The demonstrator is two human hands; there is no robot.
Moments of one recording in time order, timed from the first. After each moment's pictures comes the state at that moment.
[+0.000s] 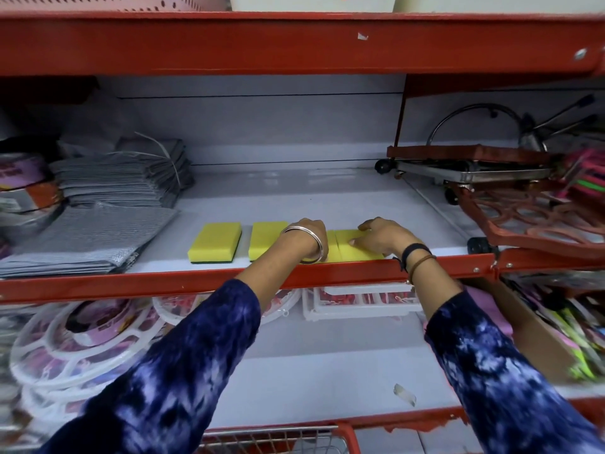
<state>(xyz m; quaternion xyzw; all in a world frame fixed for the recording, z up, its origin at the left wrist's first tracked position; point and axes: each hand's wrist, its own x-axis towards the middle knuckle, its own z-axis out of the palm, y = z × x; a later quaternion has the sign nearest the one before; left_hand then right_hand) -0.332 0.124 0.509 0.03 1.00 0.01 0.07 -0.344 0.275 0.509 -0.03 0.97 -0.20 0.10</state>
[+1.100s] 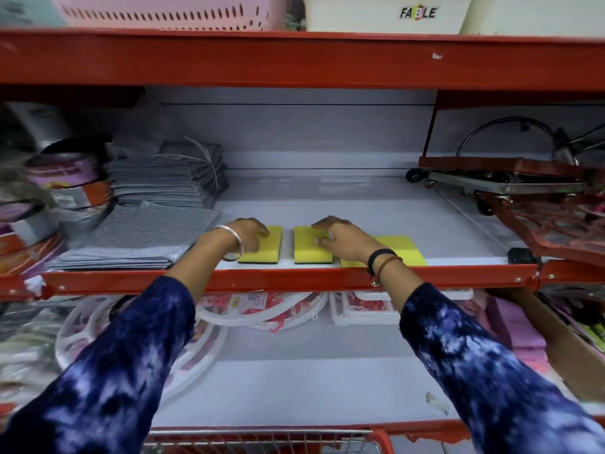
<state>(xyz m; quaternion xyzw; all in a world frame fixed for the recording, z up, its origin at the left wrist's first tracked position) -0.306 -0.064 0.516 -0.01 0.99 0.08 0.06 -0.331 0.154 0.503 -0.25 0.95 -0.17 0.03</state>
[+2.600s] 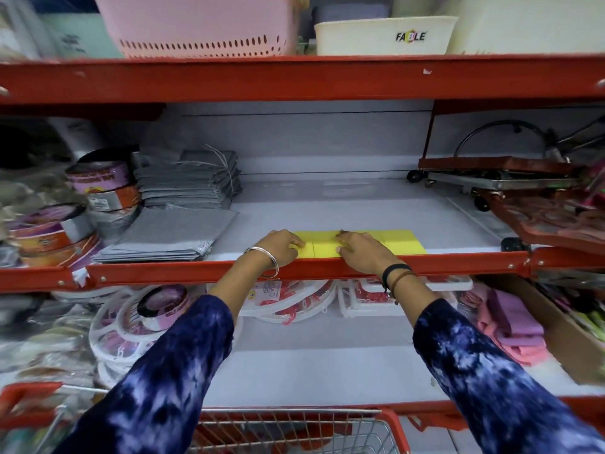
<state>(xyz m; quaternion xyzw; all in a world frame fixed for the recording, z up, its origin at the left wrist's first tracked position) -0.254 -0.028 0.503 0.05 0.98 0.17 0.00 -0.279 0.169 0.491 -0.20 0.97 -0.17 0.01</state>
